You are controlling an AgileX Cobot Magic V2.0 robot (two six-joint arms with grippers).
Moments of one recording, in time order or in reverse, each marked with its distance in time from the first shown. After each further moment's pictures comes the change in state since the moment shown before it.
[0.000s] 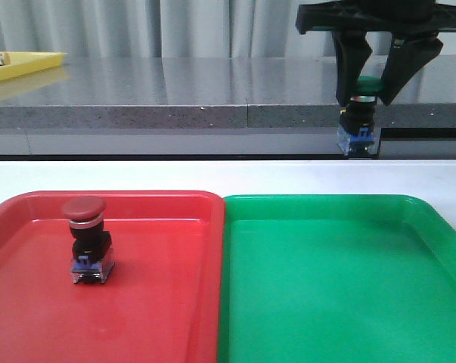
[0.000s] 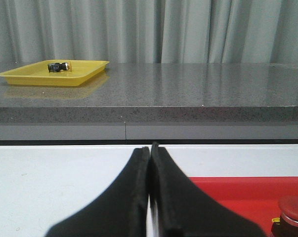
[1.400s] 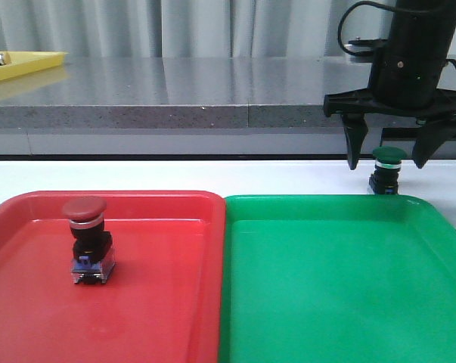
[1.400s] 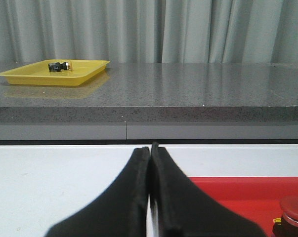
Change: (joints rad) left arm 0.000 0.000 0.000 0.000 0.000 0.000; right arm -0.160 0.257 -0.051 -0.003 -0.102 -0.019
